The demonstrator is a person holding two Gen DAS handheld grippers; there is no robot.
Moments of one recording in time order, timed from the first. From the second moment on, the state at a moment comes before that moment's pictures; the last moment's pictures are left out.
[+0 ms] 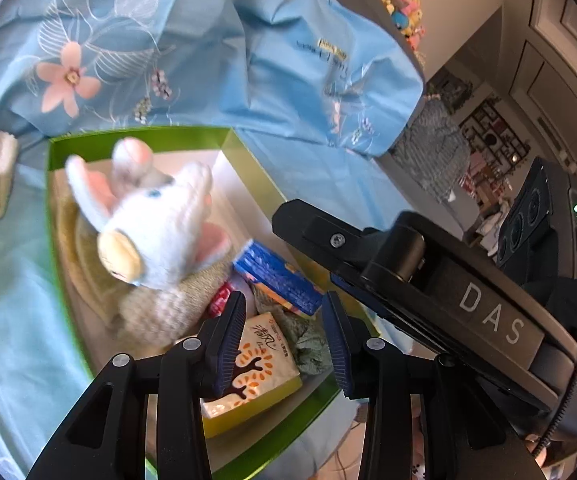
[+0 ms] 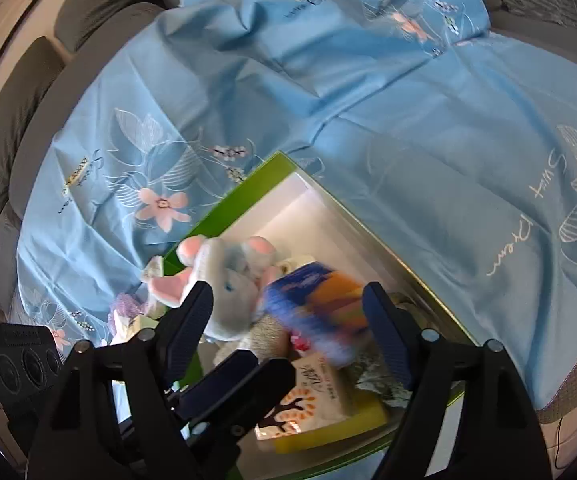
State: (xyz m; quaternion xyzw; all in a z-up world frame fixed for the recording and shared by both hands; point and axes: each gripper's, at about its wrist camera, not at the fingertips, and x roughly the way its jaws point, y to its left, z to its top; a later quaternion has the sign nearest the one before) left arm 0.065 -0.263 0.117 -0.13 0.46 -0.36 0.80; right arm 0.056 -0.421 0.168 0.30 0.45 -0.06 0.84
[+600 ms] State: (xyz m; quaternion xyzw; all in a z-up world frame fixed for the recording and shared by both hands) left arm 0.065 -0.093 0.157 -0.16 0.39 -0.22 0.88; right arm 0.076 -0.313 0.214 0.25 0.43 0.03 0.87
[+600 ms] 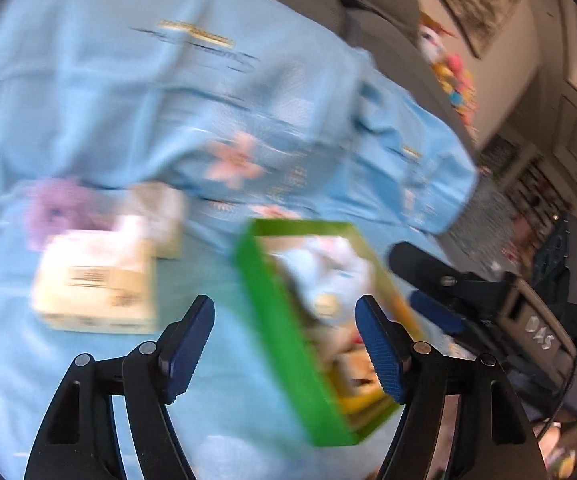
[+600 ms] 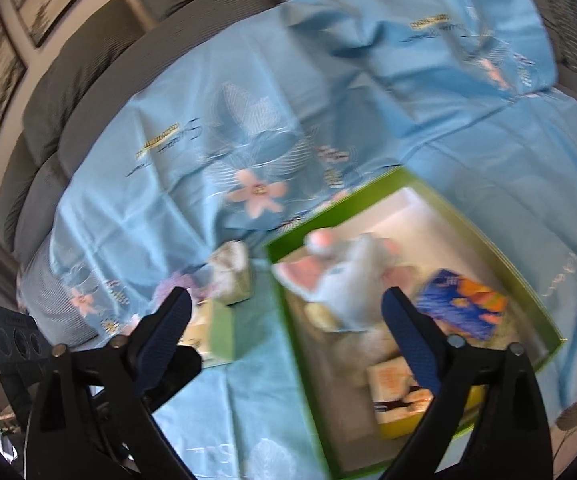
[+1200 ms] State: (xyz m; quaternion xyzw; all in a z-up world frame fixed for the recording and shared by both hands) left arm 0.096 0.101 0.090 -0.27 0.40 -0.02 0.87; right arm 0.193 -0.113 0.154 0.13 0.55 0.18 0.81
